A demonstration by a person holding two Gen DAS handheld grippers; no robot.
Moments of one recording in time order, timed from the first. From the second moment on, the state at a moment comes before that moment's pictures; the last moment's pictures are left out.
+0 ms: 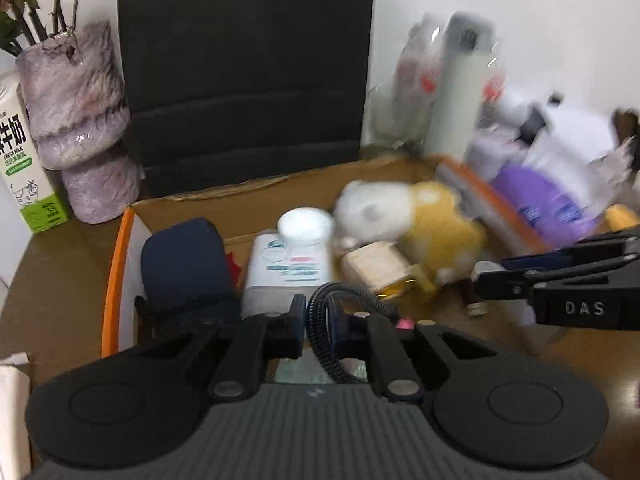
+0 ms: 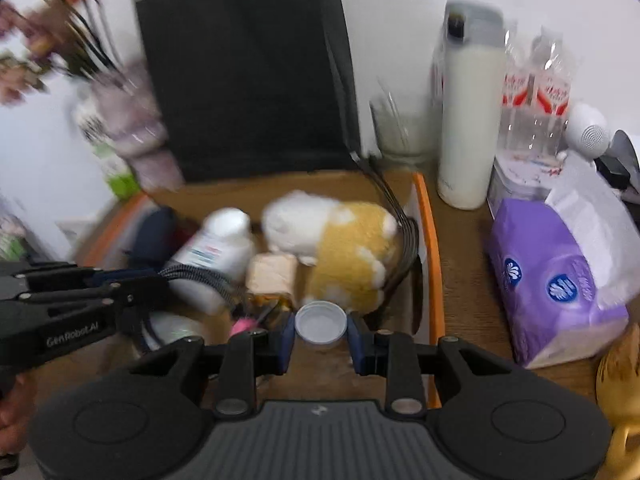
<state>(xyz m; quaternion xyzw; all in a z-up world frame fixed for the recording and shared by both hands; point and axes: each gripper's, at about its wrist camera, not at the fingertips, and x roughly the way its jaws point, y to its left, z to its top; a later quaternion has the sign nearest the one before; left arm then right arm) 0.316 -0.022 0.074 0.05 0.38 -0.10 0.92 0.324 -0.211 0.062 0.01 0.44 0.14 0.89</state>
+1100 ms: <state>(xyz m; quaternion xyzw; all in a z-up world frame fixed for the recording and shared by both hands) 0.075 0.019 0.057 -0.02 0.32 0.00 0.95 0.122 -0.215 0.043 0.00 0.31 0.13 0.94</state>
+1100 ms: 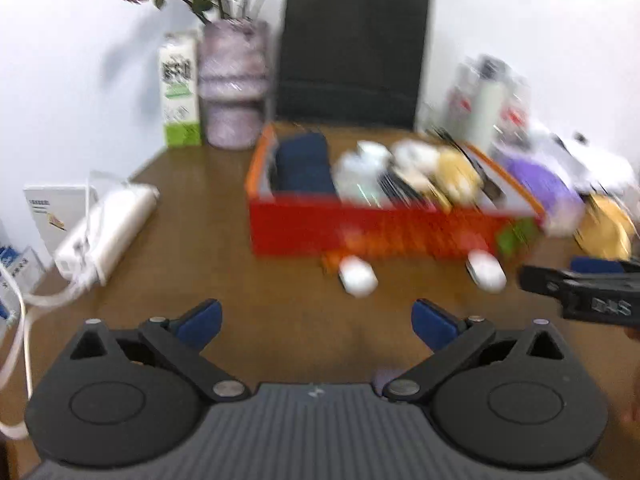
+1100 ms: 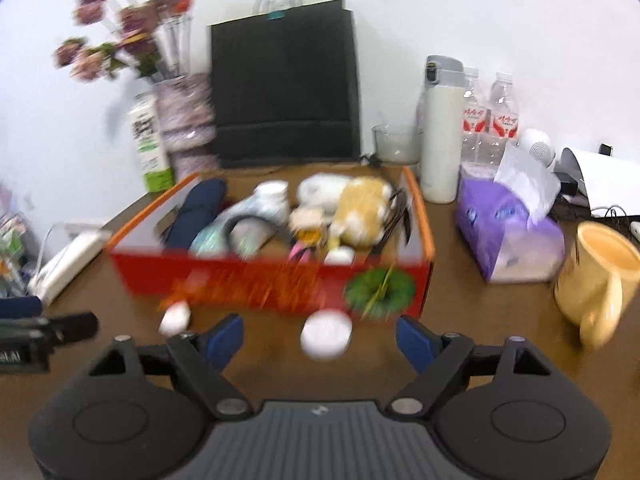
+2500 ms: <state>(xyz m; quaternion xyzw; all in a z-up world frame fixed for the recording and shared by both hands) 0.098 0.001 0.040 0.02 0.31 -0.11 0.94 0.087 -0.218 0.031 -0.02 0.30 0.15 0.94</state>
